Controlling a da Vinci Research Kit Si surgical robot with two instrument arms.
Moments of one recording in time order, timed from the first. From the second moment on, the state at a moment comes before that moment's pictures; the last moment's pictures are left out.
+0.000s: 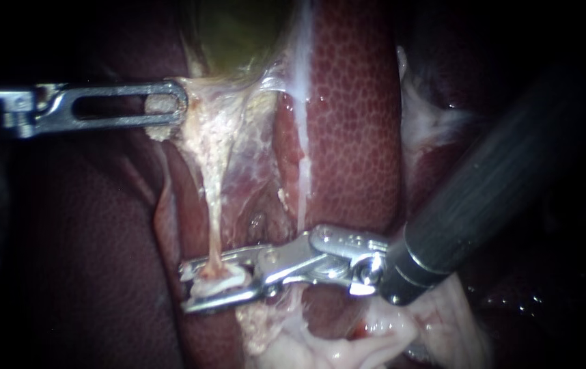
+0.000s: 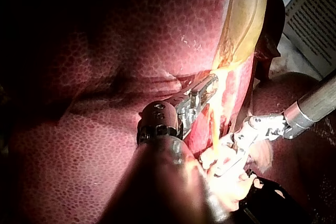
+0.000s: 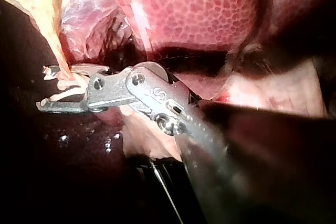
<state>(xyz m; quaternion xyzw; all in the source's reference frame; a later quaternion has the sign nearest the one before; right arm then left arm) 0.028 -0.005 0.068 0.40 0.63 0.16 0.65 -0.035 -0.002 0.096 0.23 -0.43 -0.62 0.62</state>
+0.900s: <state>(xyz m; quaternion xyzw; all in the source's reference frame) 0.027 -0.005 0.069 0.41 0.61 0.17 0.66 -0.035 -0.002 0.096 0.23 -0.42 -0.62 0.62</state>
